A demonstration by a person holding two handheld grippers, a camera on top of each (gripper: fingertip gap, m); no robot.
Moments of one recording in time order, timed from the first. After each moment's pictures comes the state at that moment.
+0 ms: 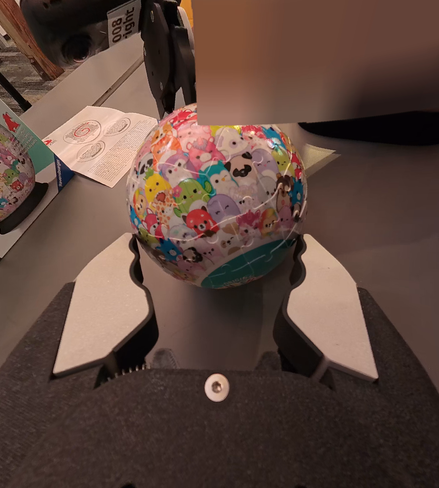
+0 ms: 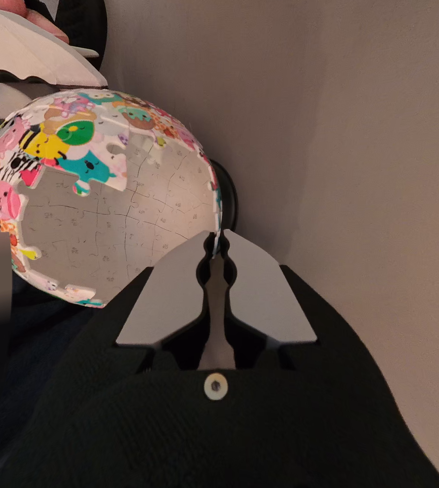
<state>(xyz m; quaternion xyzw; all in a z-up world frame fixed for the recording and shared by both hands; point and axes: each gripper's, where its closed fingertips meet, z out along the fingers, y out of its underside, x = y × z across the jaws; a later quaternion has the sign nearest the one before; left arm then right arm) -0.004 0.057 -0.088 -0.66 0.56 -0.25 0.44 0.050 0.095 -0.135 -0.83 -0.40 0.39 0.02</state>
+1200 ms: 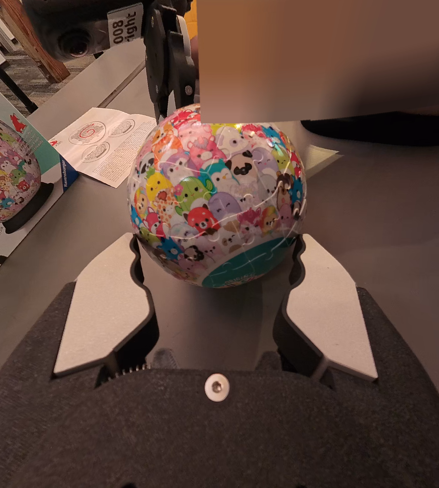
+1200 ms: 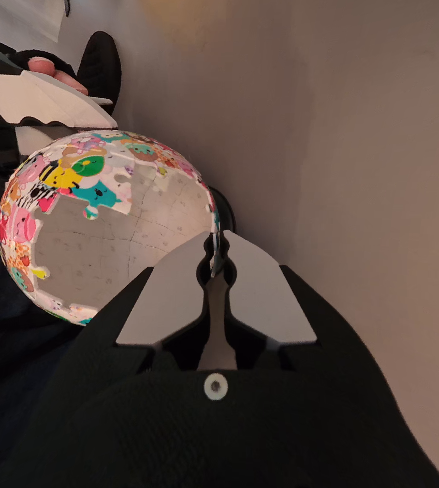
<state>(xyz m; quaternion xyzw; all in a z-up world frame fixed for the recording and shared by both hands) -0.004 0.059 -0.088 -0.66 0.55 -0.25 0.44 0.038 0.110 -0.130 -0.83 -0.37 0.42 0.06</state>
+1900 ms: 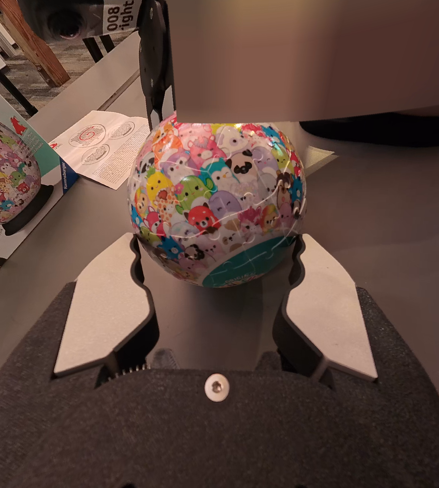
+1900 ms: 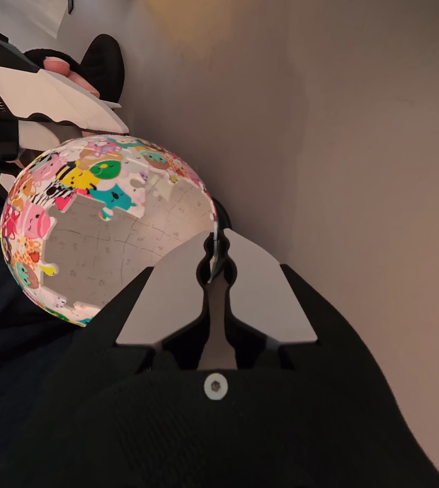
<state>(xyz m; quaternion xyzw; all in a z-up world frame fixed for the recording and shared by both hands) -0.003 0.059 -0.087 -0.66 0.55 -0.25 0.45 0.036 0.117 -0.125 -0.82 -0.40 0.41 0.10</state>
